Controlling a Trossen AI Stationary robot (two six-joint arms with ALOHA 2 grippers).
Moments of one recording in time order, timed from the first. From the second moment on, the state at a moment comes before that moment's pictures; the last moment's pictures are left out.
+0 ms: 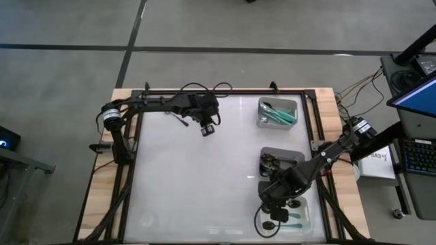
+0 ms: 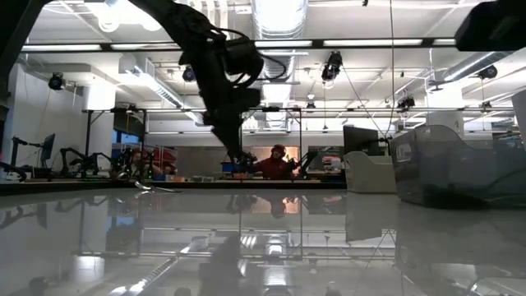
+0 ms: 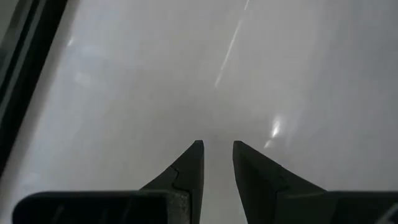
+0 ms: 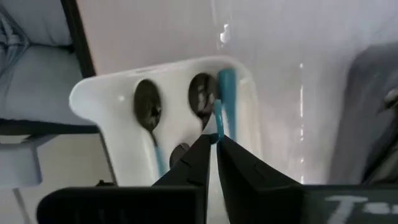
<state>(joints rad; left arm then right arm) 0.38 1.83 1.33 -0.61 -0.08 0.07 0.58 1.60 1.27 -0.96 -0.18 0.78</state>
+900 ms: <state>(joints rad) 0.60 1.80 1.15 -0.92 -0.38 0.44 0.41 1.53 1.29 -1.05 -0.04 0.68</state>
